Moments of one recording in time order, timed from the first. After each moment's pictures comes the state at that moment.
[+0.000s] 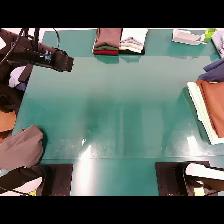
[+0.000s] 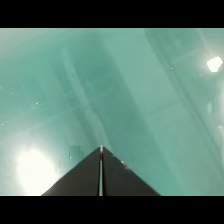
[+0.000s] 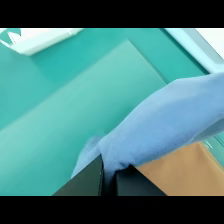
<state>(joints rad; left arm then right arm) -0.39 -1.17 1.63 1.40 -1.28 -1.54 -0.63 -1.34 1.96 -1.39 1.29 1.76</state>
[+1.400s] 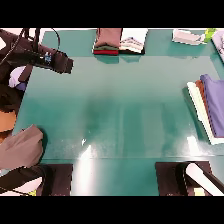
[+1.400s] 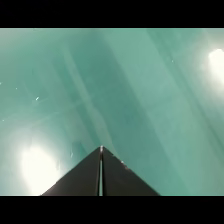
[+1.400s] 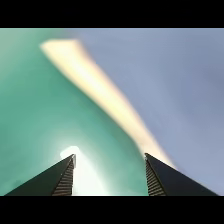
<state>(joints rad) -0.39 -1.17 1.63 1.40 -1.29 -1.52 -0.62 -0.99 1.27 -1.27 1.30 1.58</state>
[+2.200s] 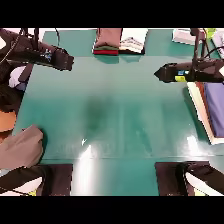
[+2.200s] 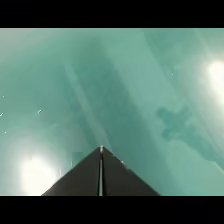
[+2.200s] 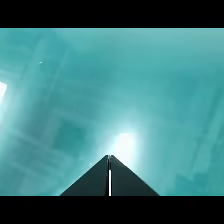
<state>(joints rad) -0.39 -1.17 1.63 1.40 -1.25 -1.52 0.23 -0.99 1.22 -1.18 1.01 1.56</state>
